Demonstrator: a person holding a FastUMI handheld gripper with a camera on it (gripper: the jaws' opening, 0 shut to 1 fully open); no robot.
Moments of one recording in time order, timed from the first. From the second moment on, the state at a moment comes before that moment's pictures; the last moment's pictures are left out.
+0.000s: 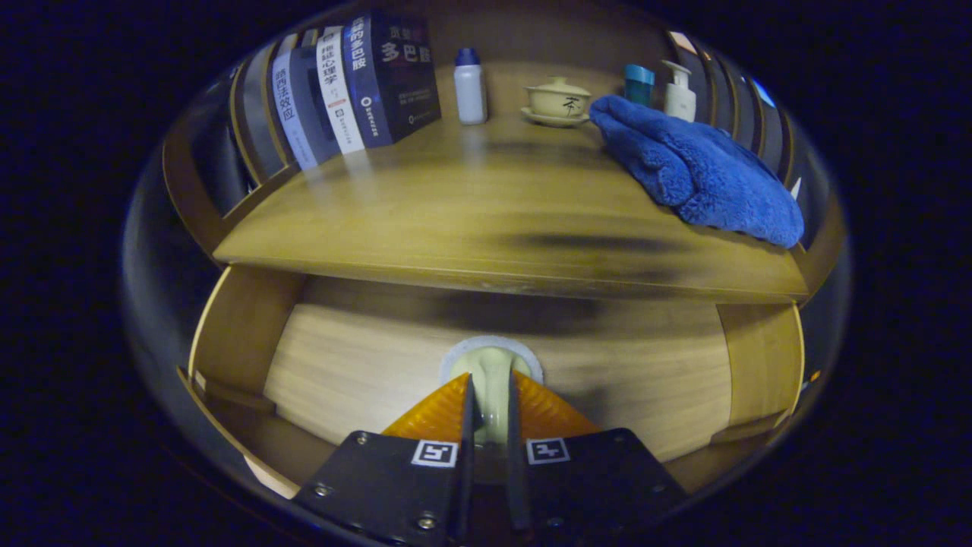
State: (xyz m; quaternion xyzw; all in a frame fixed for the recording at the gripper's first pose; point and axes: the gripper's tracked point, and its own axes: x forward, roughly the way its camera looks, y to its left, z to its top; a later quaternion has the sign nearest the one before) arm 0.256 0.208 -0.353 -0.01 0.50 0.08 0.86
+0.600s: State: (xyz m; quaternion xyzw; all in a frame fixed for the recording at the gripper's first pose) arm 0.242 0.218 -0.263 0.00 0.38 0.11 0.92
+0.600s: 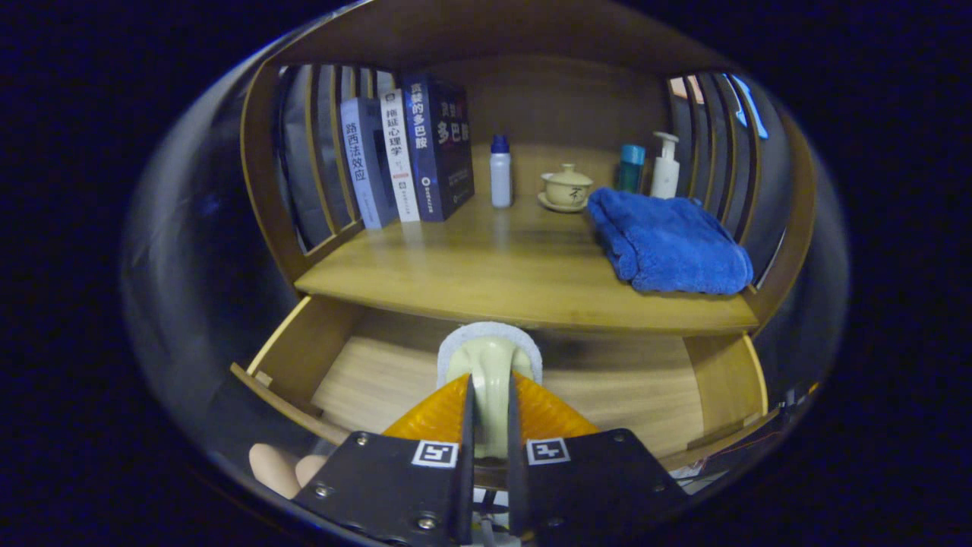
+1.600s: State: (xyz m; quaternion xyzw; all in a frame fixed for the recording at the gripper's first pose) arm 0.375 0.243 -0.237 0.02 0.29 0.05 0.96
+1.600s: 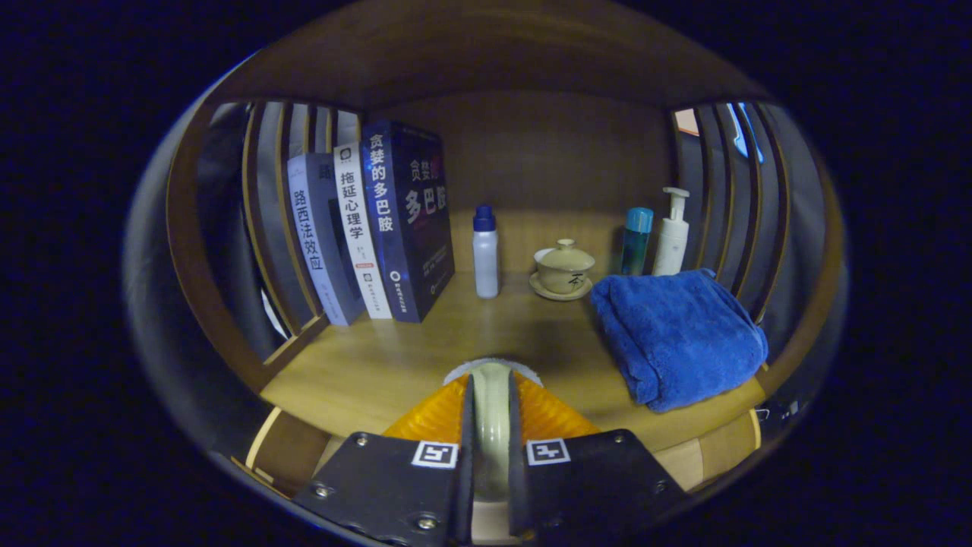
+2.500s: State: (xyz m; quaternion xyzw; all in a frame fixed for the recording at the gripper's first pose) arm 0.365 0.219 -0.218 0.00 0.22 0.03 0.97
